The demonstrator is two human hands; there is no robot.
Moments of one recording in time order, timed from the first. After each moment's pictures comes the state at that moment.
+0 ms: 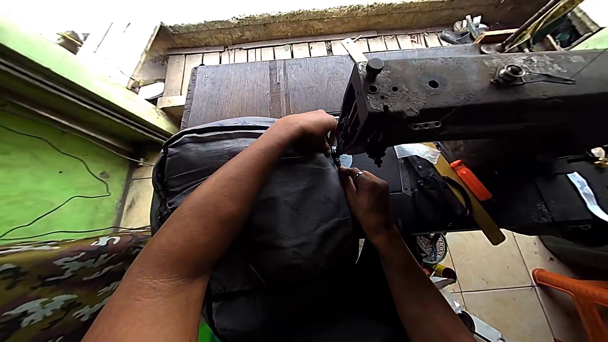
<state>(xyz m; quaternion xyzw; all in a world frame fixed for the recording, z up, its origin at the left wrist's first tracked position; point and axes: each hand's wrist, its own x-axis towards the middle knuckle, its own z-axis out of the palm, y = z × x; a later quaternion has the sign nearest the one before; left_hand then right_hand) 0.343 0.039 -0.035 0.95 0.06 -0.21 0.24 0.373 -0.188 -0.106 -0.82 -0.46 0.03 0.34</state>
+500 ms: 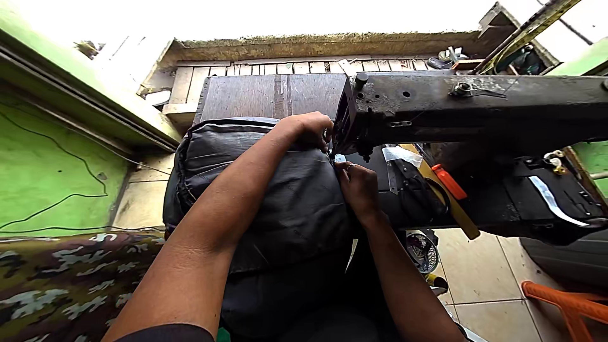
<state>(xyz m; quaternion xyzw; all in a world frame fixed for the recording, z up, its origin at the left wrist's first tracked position) 0.344 0.041 -0.031 0.95 0.07 -0.20 0.22 0.381 -0.180 -0.095 -0.82 -0.46 0.07 0.33</state>
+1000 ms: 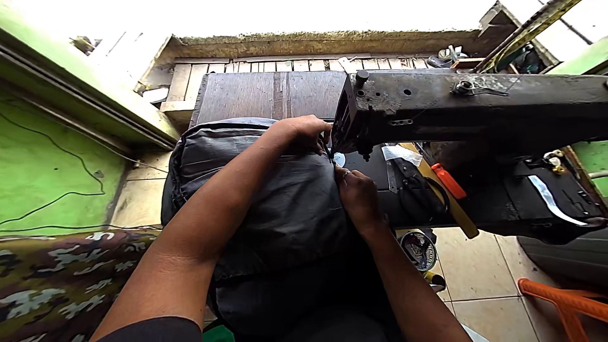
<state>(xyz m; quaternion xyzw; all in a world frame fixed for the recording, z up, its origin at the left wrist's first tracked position) 0.327 0.034 -0.026 0.95 0.09 -0.21 0.20 0.367 -0.190 -0.086 -0.85 -0.46 0.10 0.23</state>
